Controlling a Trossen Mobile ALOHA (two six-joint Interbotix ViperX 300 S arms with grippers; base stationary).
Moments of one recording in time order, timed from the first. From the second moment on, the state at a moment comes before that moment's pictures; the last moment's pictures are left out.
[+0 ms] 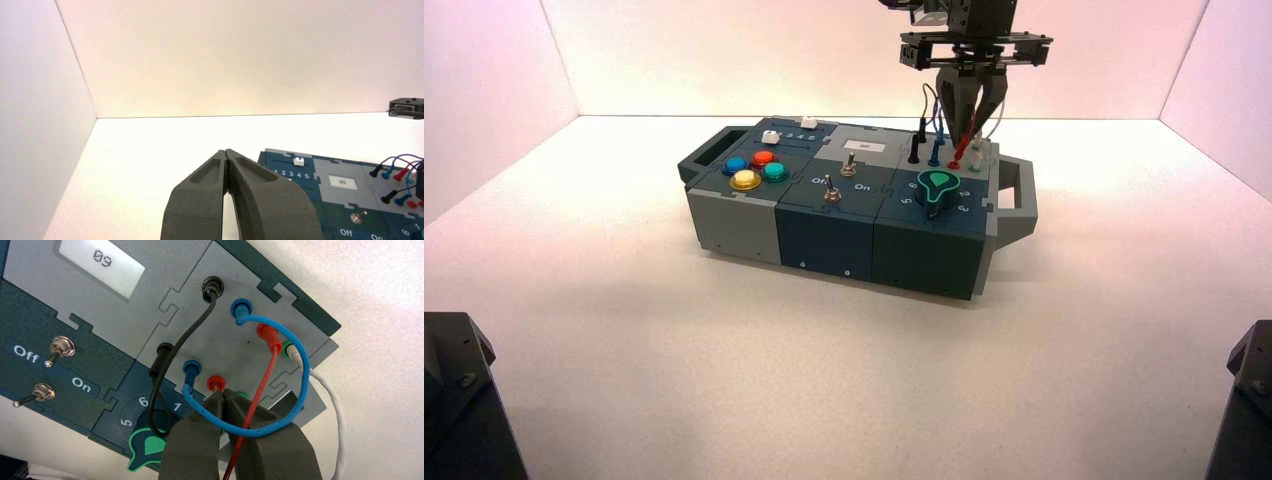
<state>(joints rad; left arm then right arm) -0.10 -1.07 1.20 -0.18 0.19 0.13 0.44 0.25 0.32 0.04 1.05 0.09</state>
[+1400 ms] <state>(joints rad) -0.09 -1.07 1.20 -0.18 0.18 0.13 0.43 0.30 0.27 0.03 1.01 0.09</state>
